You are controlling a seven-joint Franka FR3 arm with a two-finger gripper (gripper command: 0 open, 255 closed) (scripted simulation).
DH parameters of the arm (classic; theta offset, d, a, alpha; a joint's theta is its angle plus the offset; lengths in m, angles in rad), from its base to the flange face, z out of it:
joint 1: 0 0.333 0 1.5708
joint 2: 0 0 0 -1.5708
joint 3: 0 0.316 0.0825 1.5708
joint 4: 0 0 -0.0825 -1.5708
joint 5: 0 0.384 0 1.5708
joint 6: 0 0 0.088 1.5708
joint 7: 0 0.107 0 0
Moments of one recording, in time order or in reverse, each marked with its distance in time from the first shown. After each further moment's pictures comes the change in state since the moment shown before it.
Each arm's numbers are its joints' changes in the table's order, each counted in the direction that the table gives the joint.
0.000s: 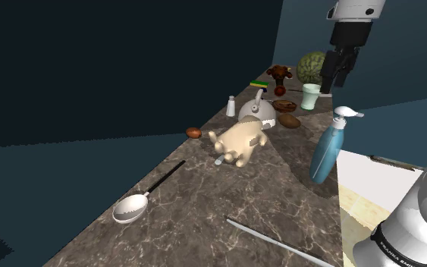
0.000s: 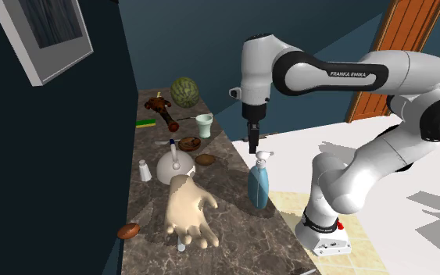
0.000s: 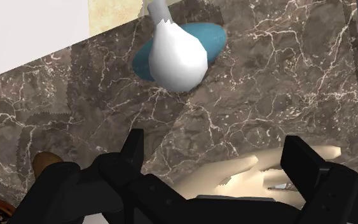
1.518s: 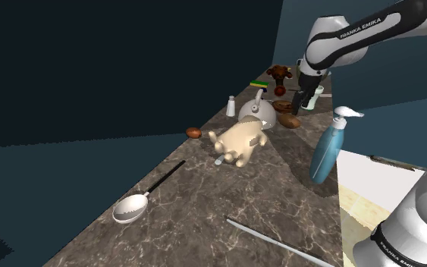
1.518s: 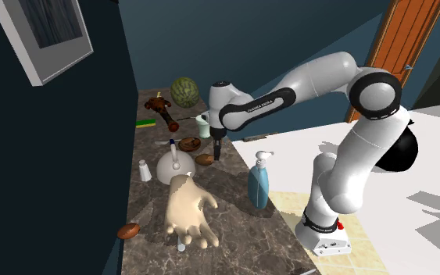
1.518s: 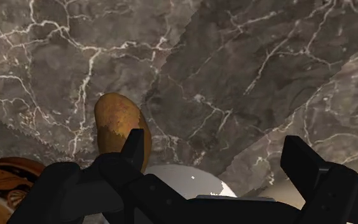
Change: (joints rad) arm -0.054 -0.493 -0.261 -0.058 -0.126 0.673 -0.316
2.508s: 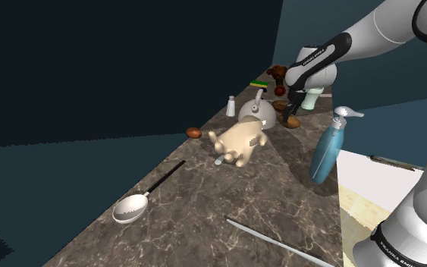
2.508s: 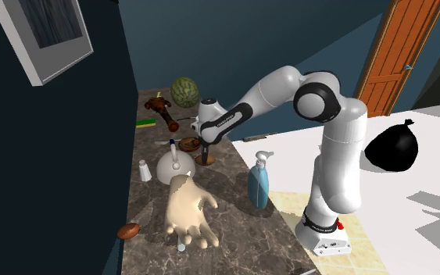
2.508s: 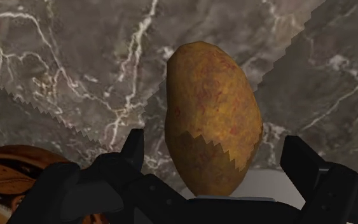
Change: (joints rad) arm -0.035 -0.413 -0.070 0.172 0.160 0.288 -0.229
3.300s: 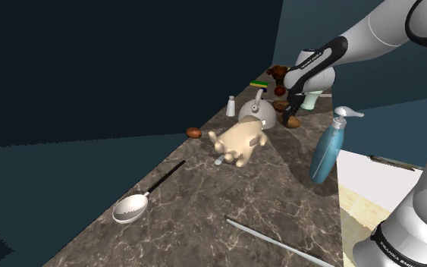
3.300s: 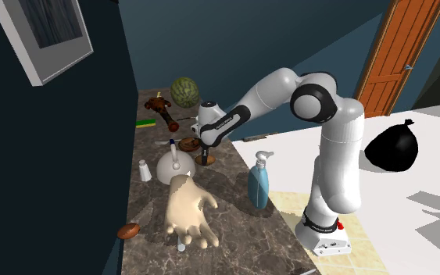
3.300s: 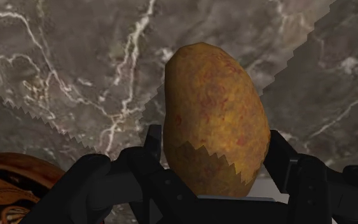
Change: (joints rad) arm -0.004 -0.027 0.003 -0.004 0.015 0.030 -0.010
